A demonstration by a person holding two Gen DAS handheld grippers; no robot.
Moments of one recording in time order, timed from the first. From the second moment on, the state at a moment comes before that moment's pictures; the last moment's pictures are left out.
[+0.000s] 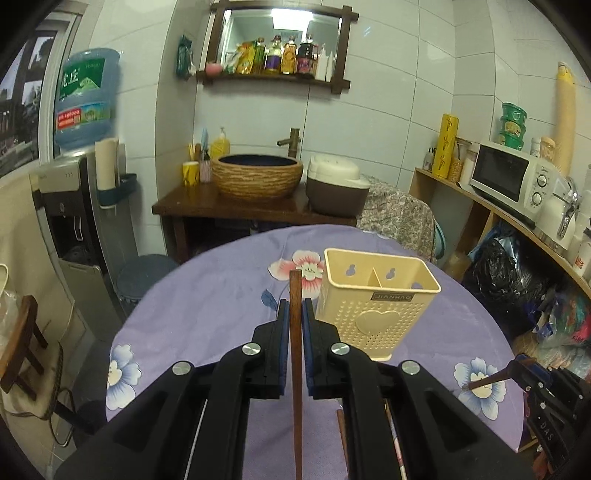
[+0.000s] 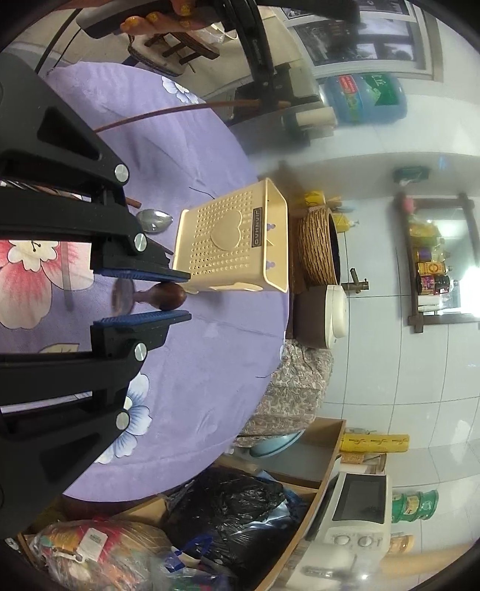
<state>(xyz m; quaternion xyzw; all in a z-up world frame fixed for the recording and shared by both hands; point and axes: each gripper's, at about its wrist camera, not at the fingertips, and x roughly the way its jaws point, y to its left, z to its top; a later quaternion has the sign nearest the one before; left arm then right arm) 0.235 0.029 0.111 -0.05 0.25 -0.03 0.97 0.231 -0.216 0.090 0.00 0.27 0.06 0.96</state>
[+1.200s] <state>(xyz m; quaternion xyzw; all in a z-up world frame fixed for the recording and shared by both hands) 0.321 -0.014 0.269 -0.06 0.16 -0.06 0.98 0.382 -0.167 0.231 -0.02 0.20 0.12 0.97</state>
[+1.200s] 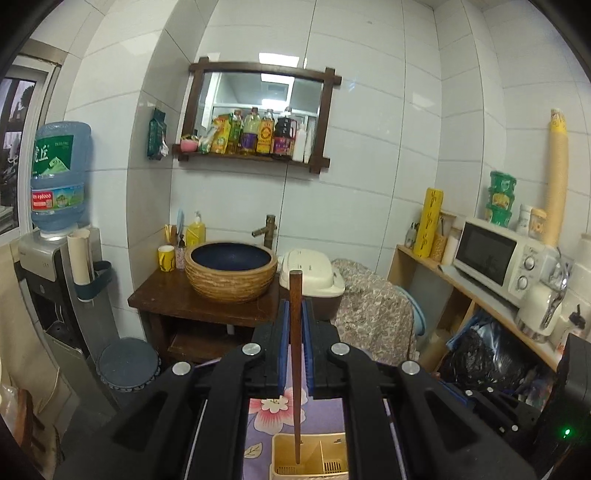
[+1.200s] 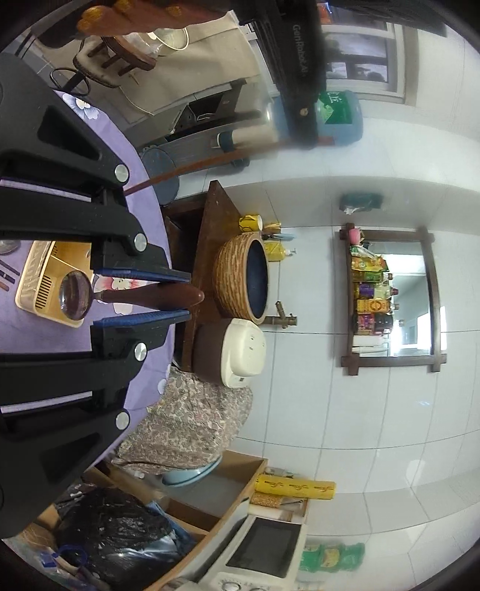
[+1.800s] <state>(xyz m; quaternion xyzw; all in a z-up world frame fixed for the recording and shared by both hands) 0.358 -0.021 0.127 -0.04 0.26 -0.06 0.96 0.412 -0.166 0.110 0.00 0.29 0.11 0.95</state>
